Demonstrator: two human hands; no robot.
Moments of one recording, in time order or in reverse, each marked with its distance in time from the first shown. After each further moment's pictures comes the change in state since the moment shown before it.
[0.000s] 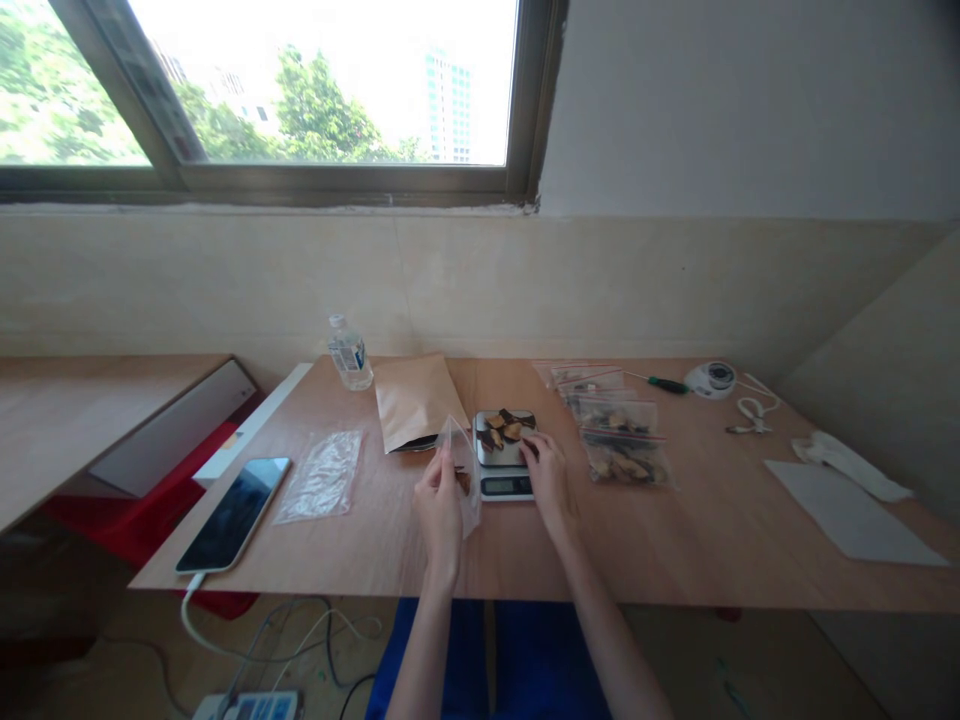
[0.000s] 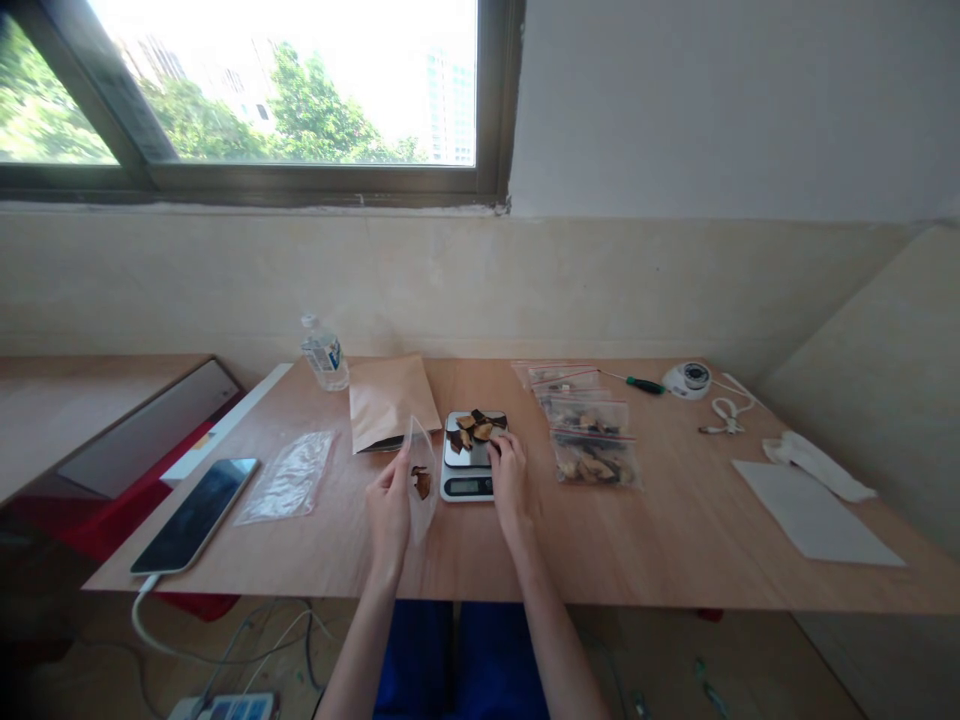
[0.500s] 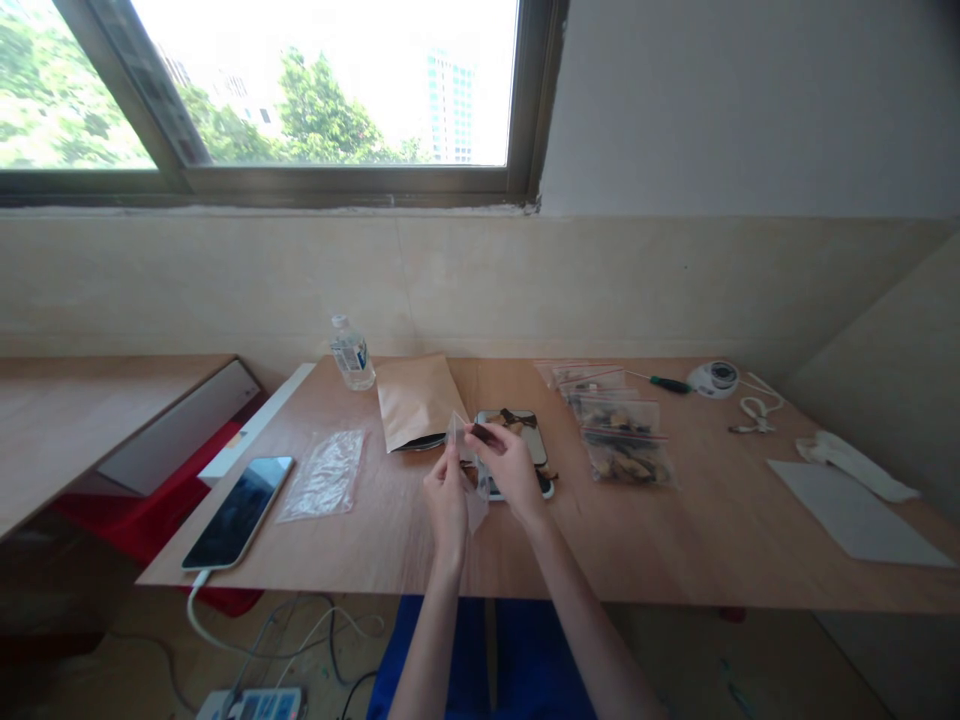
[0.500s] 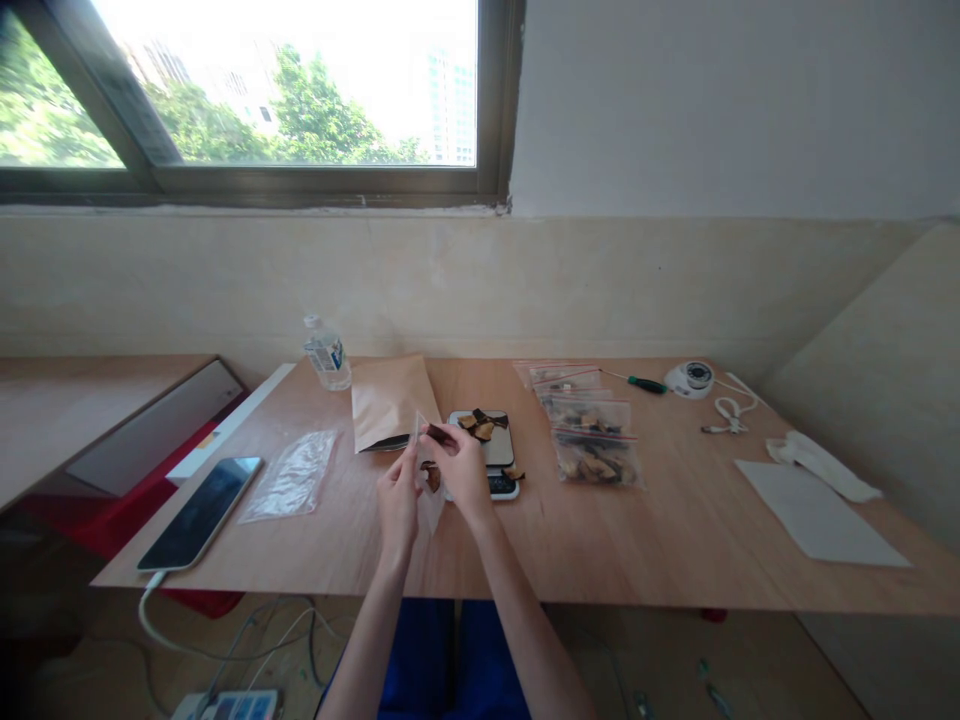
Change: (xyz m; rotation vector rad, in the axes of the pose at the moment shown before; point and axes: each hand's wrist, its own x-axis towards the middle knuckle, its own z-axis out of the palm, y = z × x) left_hand 0.006 -0.009 0.011 -0.162 -0.060 -0.072; right_hand 0.002 -0.115 -0.003 0.758 -0.299 0.257
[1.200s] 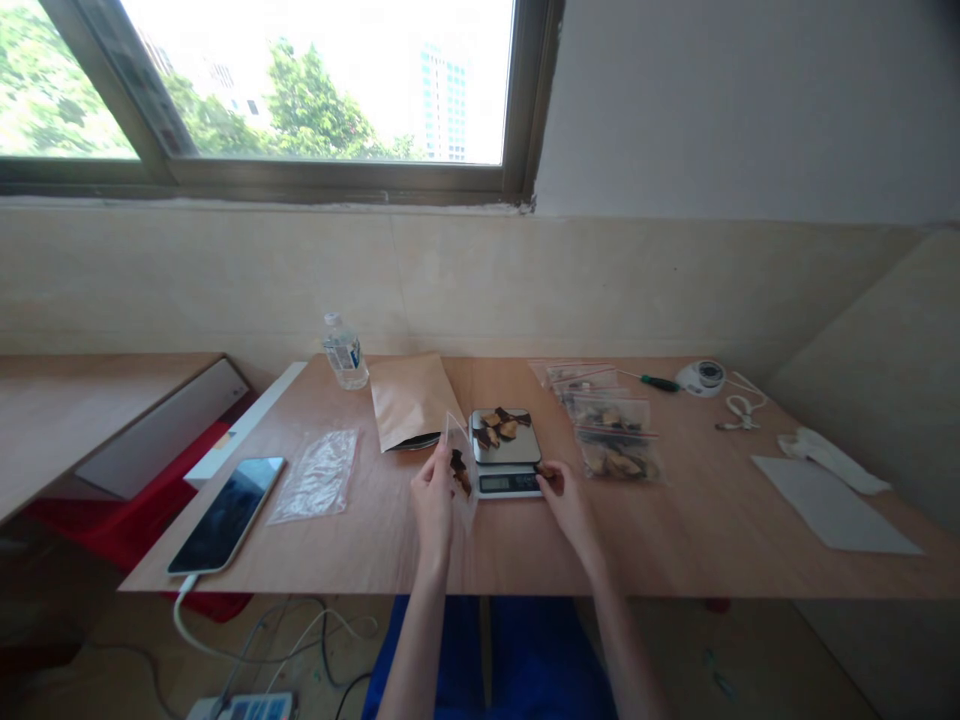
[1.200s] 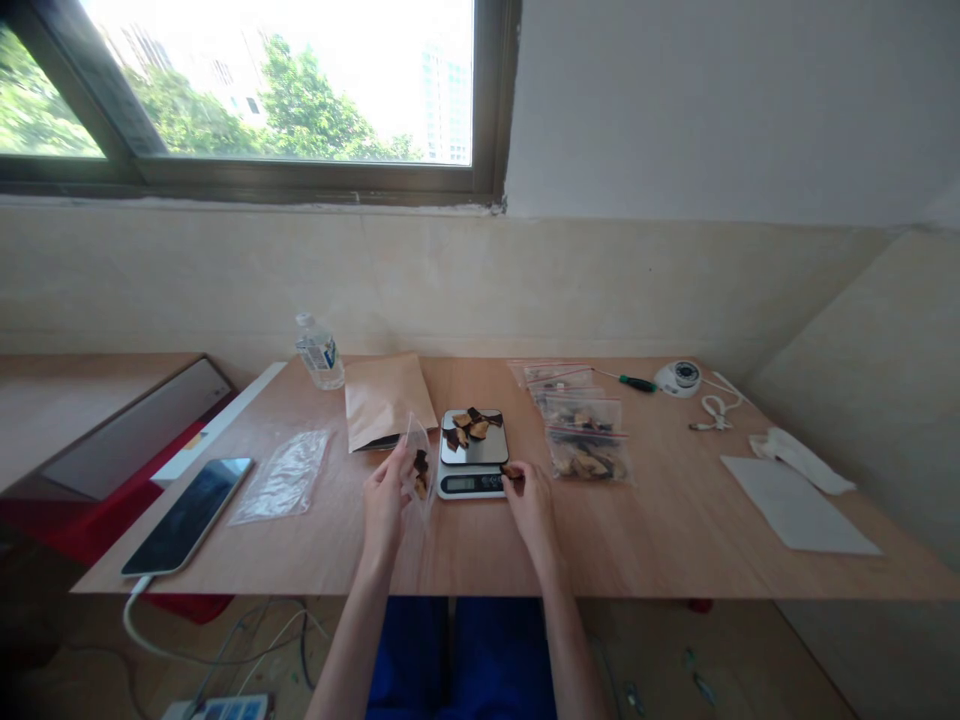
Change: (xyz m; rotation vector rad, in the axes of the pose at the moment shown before) left_hand 0.003 0.002 -0.010 -0.053 0.021 -0.185; right_hand -0.035 0.094 -0.125 -0.741 0.210 -0.127
